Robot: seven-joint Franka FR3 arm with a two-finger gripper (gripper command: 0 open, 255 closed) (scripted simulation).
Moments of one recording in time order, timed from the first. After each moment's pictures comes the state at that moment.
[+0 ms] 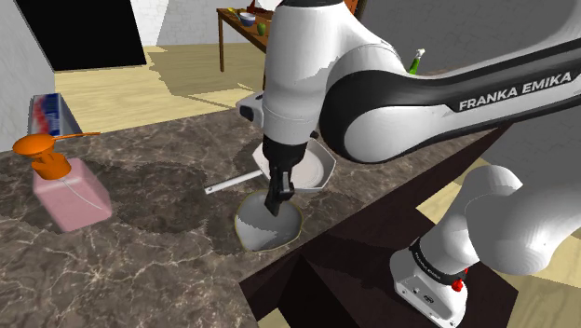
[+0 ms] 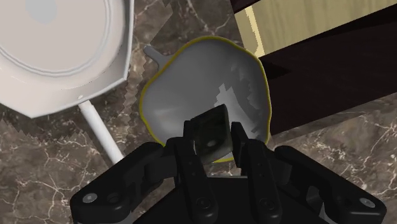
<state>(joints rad) 0.45 -0.26 0.34 -2.32 0.08 2.05 -0.33</state>
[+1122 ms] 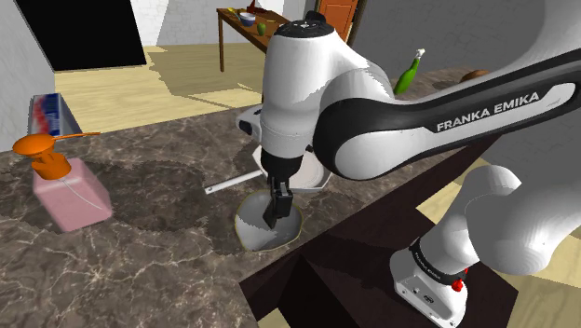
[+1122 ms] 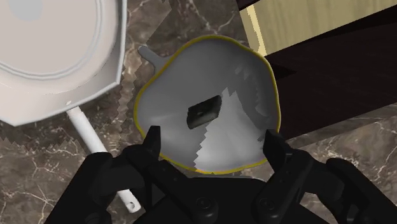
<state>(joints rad) 0.45 -0.23 0.35 -2.36 0.08 2.13 -0.32</state>
